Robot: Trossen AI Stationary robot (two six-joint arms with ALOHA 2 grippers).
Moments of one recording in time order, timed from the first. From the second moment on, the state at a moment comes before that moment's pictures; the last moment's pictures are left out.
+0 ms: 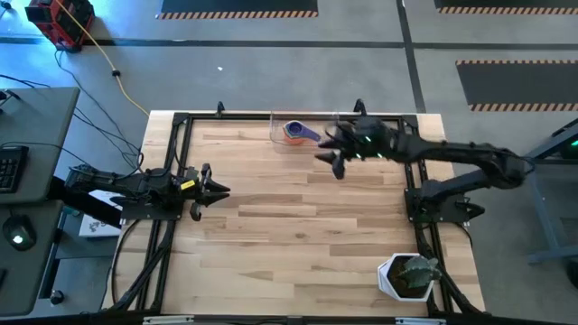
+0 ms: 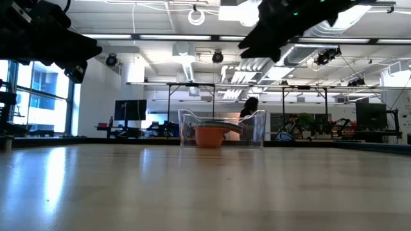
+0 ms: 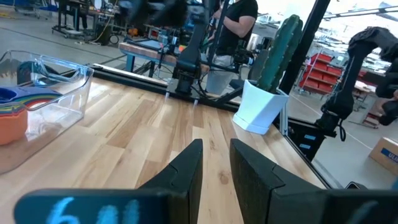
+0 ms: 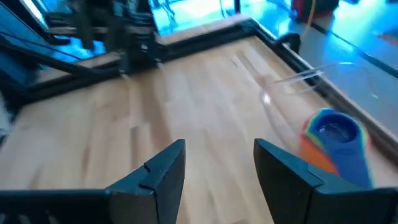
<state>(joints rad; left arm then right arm) -0.14 0.10 0.01 0.09 -0.11 -0.26 -0.31 1.22 0.87 -0.08 -0.13 0.13</state>
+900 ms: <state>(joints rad) -0.14 0.10 0.01 0.09 -0.11 -0.26 -0.16 0.23 0.05 0.20 -0.09 0.15</state>
